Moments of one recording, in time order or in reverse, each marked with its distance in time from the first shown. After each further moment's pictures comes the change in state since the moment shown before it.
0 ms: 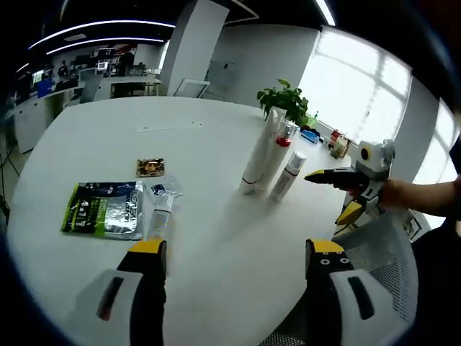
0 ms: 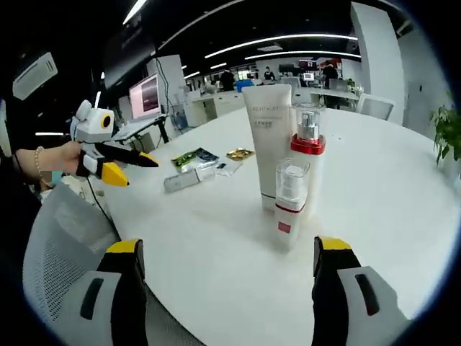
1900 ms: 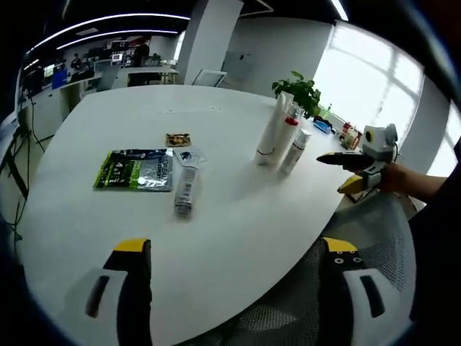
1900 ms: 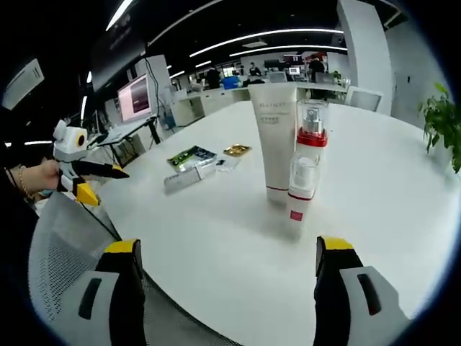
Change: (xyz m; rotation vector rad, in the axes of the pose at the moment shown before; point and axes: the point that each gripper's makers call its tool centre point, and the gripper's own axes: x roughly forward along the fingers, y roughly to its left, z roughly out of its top) left arm -0.056 0.014 -0.047 -0.031 0.067 0.090; right arm -0.006 0.021 -0.003 0.039 0.027 -0.073
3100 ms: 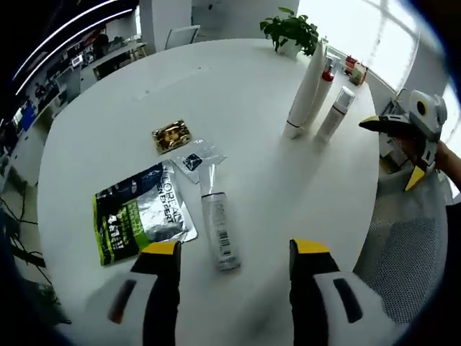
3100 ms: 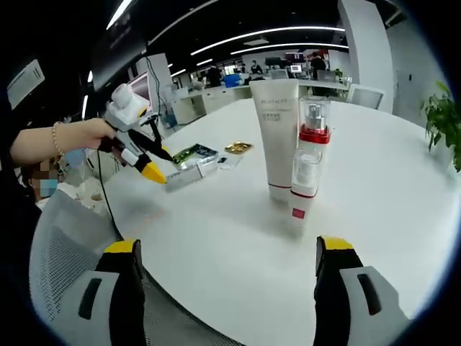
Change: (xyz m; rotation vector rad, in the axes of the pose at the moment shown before) left arm 0.099 0.059 0.051 0.280 0.366 0.042; right arm 0.001 0.002 -0.003 0.001 0.011 0.010
